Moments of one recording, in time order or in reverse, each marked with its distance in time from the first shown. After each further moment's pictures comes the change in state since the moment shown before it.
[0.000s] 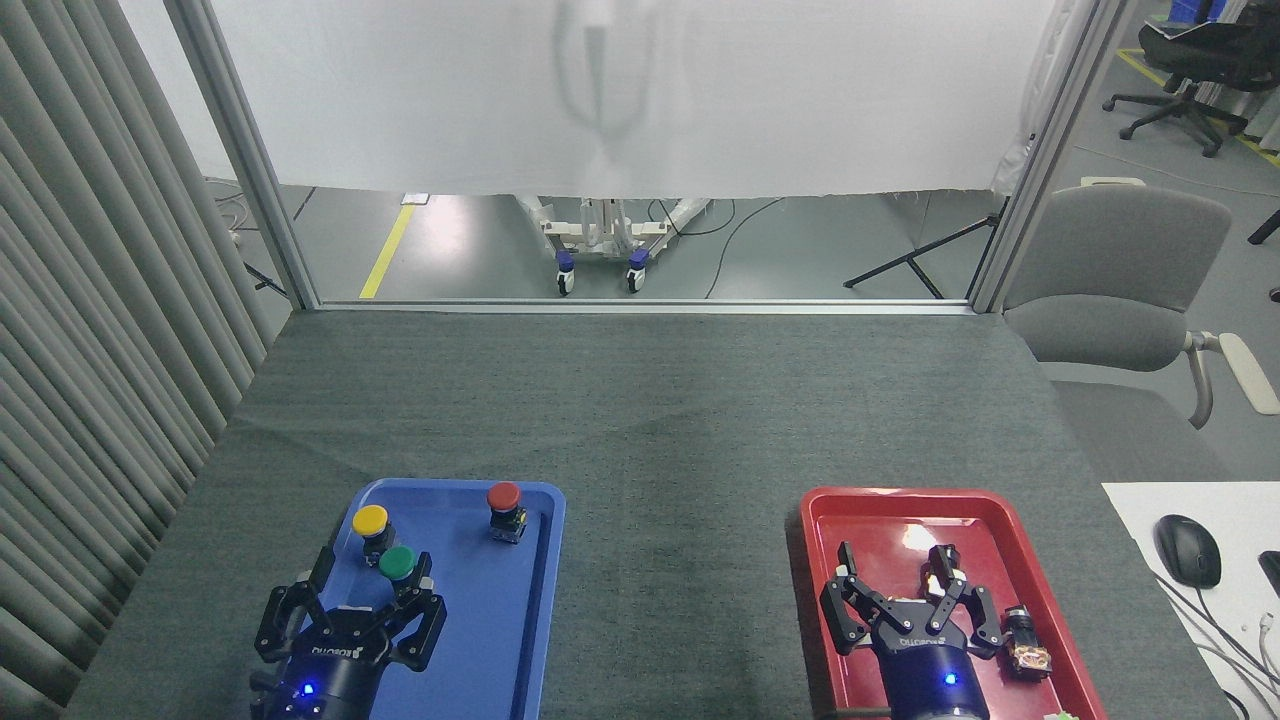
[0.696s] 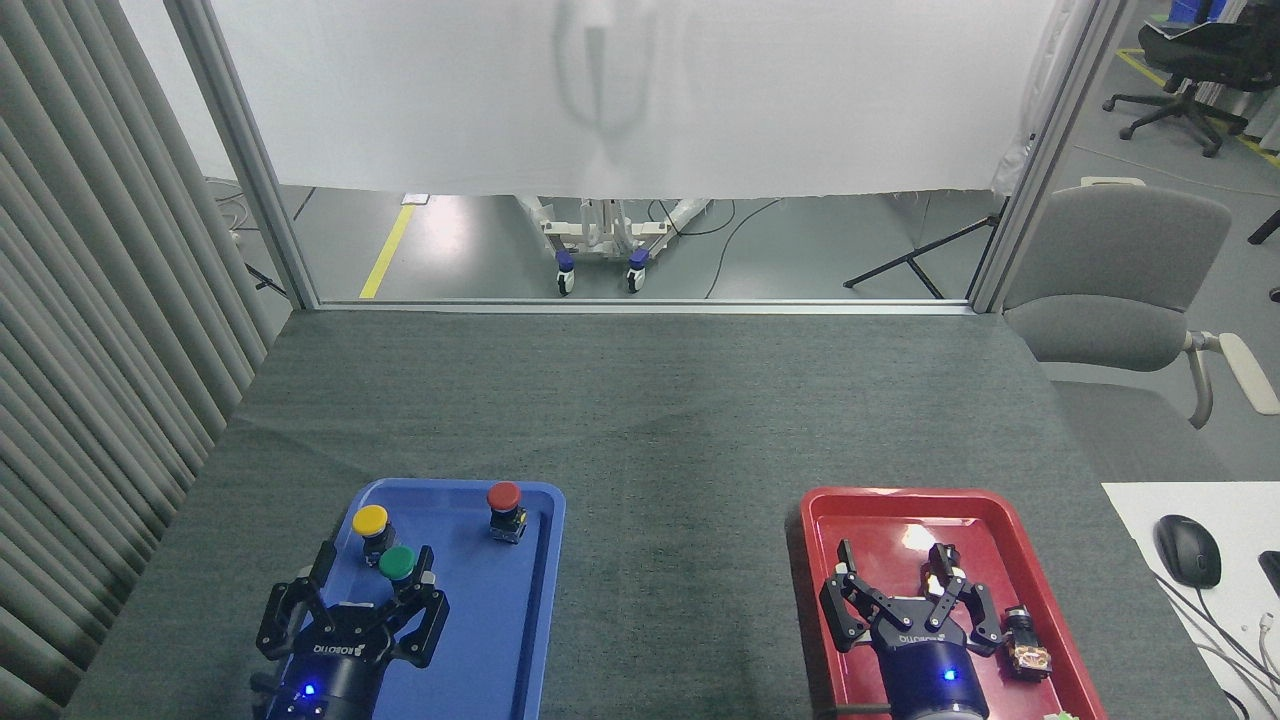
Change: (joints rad) left arm 0.002 -0.009 -0.005 -0.007 0.012 -0.006 0.048; right arm -0.006 -0.001 0.001 0.000 0.000 0.003 0.005
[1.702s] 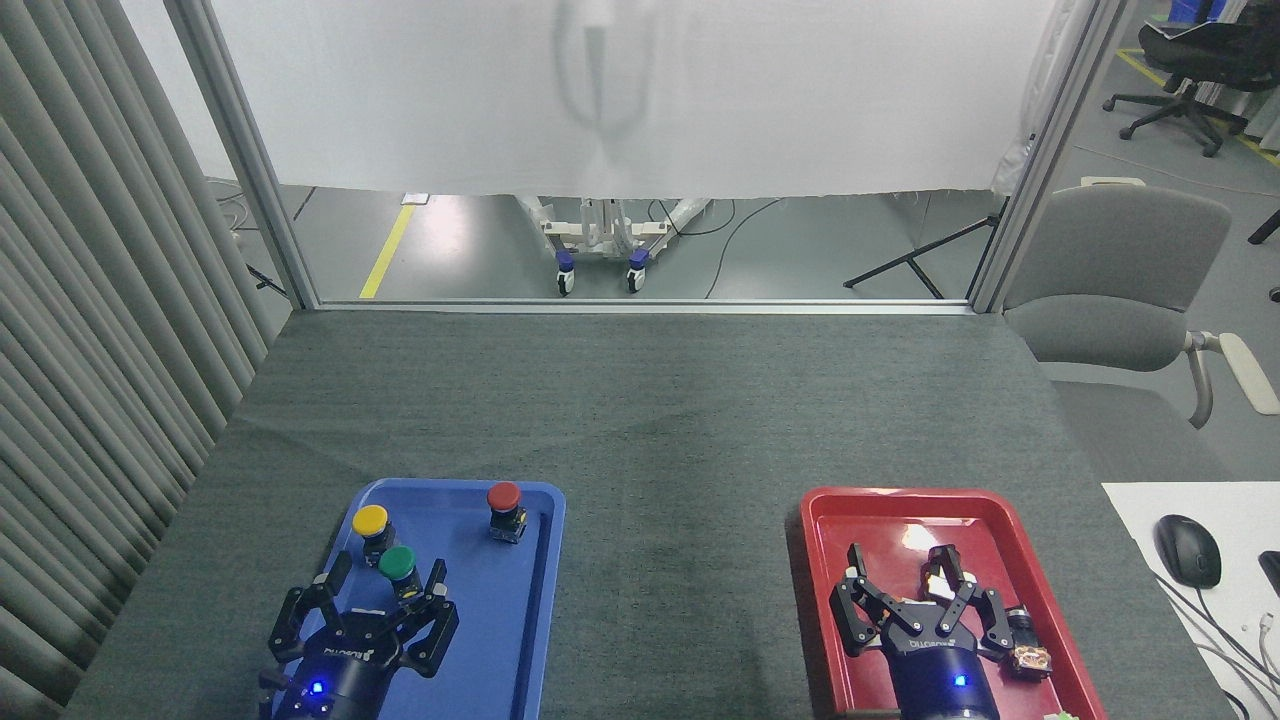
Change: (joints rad) left arm -0.002 0.013 -0.004 -0.008 0.005 -0.039 -0.120; right arm 0.010 -0.012 -0.012 0.001 -0.004 -0.002 -0.001
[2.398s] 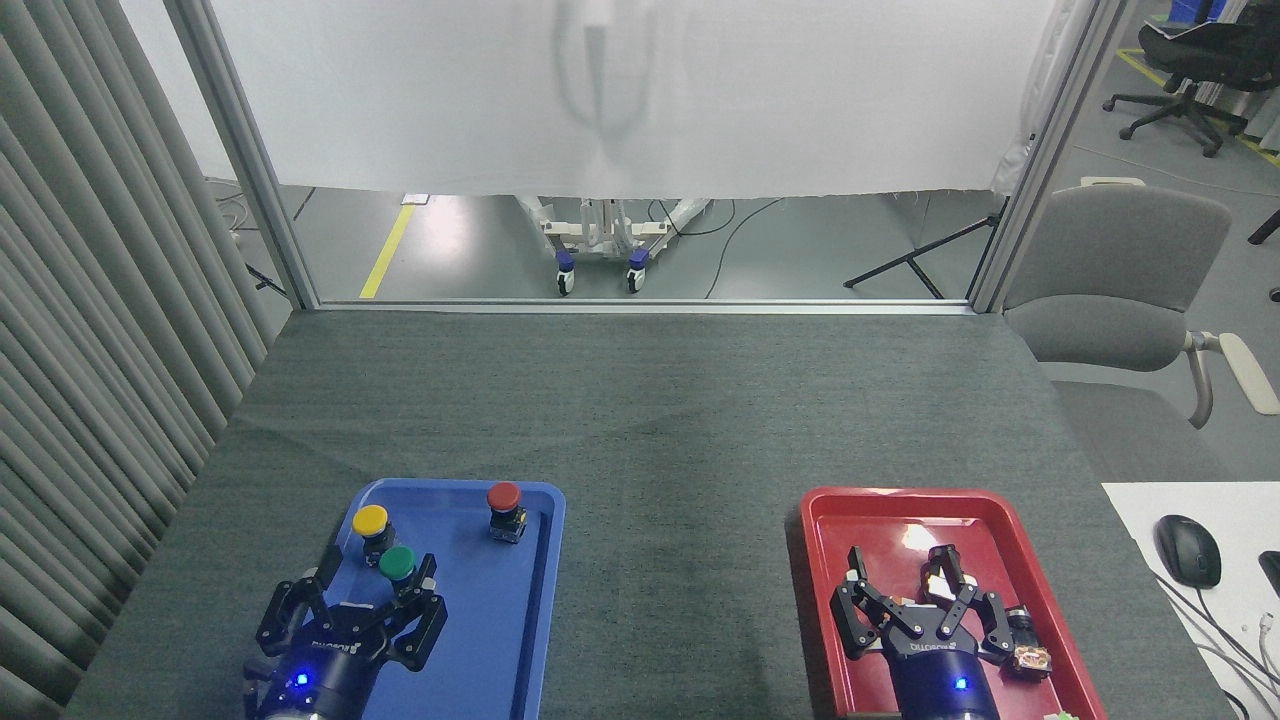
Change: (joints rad) left arm -0.008 0.034 0.000 -0.007 0.051 -0.005 -0.022; right arm 0.005 0.000 0.000 0.000 0.000 -0.001 -0.002
